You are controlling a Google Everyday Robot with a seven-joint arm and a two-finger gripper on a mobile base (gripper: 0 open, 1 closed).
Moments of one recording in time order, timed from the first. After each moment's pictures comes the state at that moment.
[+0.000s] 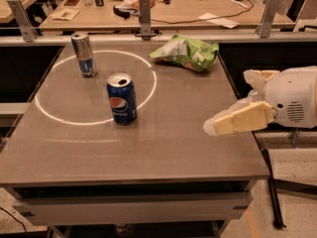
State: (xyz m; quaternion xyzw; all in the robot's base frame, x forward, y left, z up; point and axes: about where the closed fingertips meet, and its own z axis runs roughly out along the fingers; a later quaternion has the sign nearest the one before) arm 0.458 -0.145 0.947 -0.38 0.77 0.21 0.46
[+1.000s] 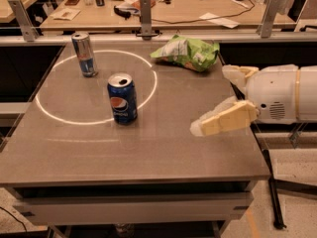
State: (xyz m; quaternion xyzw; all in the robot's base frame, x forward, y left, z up) arm 0.464 -0.111 0.949 -0.43 0.72 0.25 0.48
